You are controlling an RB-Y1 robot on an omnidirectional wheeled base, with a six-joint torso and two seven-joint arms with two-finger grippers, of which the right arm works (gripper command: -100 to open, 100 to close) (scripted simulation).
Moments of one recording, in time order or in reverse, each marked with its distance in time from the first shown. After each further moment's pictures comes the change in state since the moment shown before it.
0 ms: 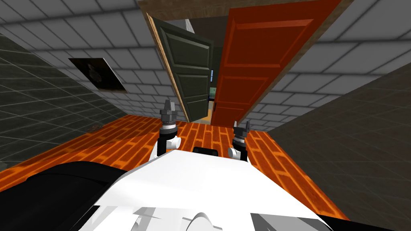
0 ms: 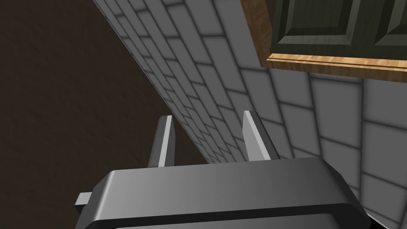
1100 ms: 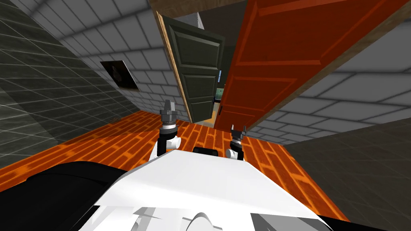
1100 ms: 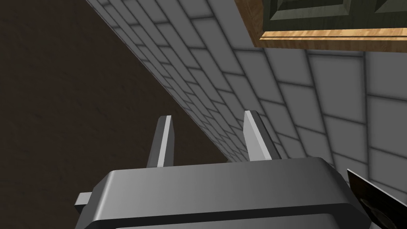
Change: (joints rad) arm -0.036 -0.007 0.028 0.199 -0.143 -0.057 -0.185
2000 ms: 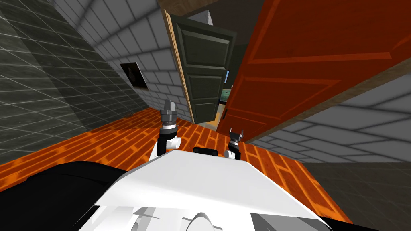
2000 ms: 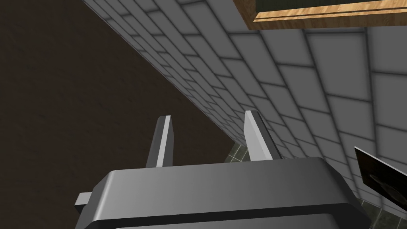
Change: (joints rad) arm -0.033 0.013 0.025 0.165 -0.116 -0.044 -0.148
